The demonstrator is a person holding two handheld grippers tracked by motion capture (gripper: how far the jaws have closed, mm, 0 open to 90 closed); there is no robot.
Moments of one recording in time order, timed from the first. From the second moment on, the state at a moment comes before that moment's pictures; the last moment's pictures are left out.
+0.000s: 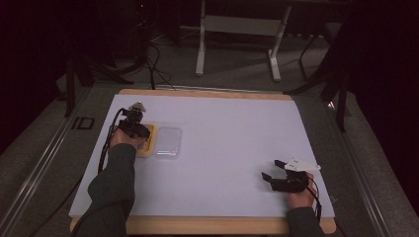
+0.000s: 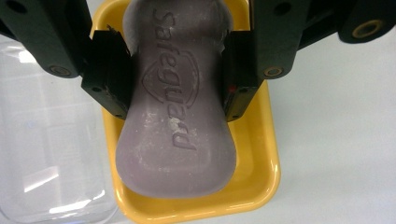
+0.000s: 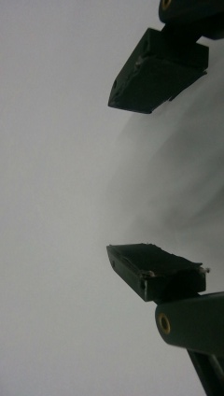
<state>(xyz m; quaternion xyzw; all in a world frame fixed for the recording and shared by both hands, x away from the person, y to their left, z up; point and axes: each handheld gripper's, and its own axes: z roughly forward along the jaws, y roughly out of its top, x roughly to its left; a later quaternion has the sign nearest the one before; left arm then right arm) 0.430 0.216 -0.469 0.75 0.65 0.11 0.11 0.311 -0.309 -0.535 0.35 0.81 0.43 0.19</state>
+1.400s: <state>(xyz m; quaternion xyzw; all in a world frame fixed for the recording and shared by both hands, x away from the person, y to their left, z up) 0.436 0.218 -0.491 0.75 0.65 0.10 0.08 0.311 -0.309 -0.535 0.35 0.81 0.43 0.19</state>
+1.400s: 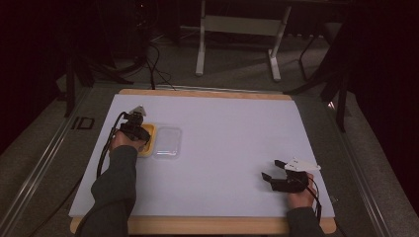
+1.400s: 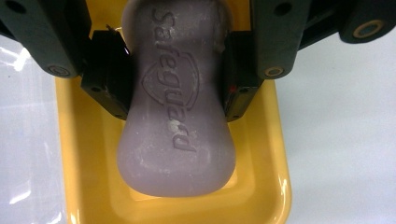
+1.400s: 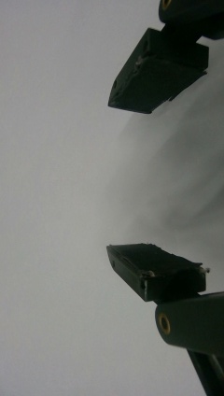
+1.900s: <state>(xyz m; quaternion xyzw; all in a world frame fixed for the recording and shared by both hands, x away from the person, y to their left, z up) 0.434 0.223 -0.491 0.74 0.66 0.08 0.10 0.311 -0.309 -0.535 0.35 0.81 0.43 0.19</state>
